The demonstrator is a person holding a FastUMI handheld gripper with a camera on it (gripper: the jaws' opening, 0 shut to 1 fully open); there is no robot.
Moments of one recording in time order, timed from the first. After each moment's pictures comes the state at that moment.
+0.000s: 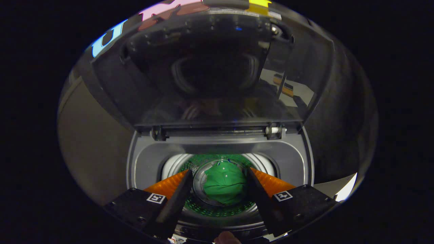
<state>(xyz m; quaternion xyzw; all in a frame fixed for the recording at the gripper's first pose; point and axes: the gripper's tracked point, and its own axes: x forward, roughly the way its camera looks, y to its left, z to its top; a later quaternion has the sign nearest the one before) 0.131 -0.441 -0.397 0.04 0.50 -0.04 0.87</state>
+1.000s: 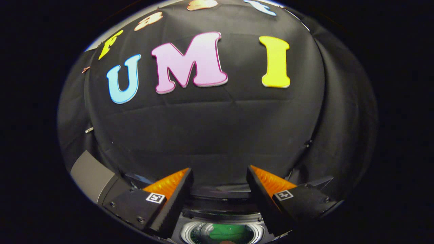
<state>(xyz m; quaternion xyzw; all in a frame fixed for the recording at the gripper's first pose) 0.301 -0.406 -0.284 0.03 0.29 0.04 0.96</state>
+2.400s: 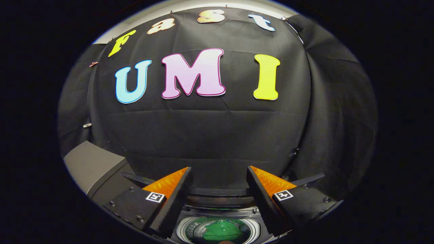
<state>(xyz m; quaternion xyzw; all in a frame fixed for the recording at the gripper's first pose) 0.250 -0.408 -0.263 0.01 0.22 0.00 0.98</state>
